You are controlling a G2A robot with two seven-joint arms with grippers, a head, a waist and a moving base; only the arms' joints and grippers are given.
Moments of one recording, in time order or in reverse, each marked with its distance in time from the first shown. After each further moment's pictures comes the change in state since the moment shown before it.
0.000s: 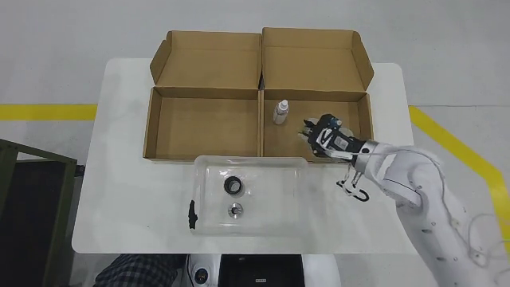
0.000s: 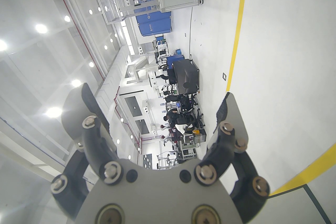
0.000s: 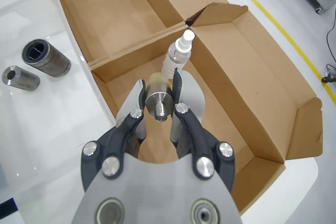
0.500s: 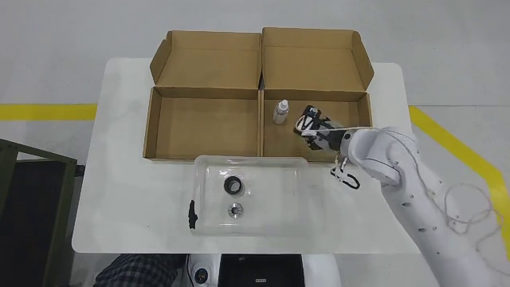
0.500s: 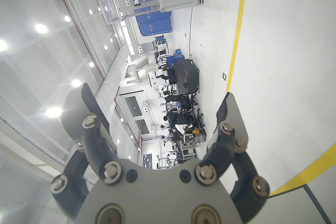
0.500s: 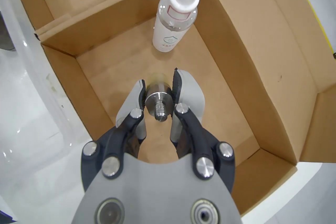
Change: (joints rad) left arm 0.000 0.000 0.000 0.000 0.000 0.000 0.000; right arm 0.190 -0.026 -0.160 0.187 0.005 0.047 0.190
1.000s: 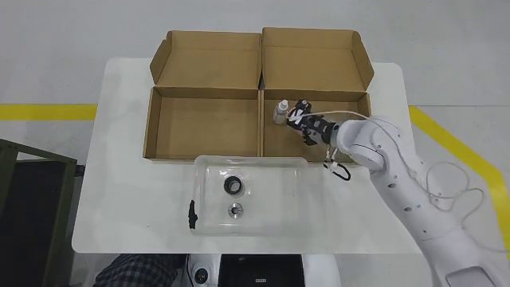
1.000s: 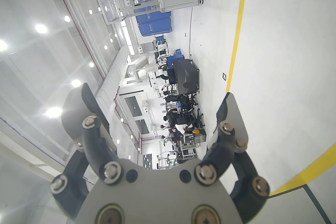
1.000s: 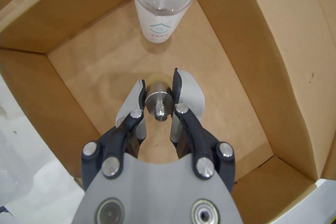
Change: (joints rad) left arm 0.000 0.000 0.000 0.000 0.000 0.000 0.000; right arm 0.135 -0.034 -0.116 0.176 0.035 0.057 0.069
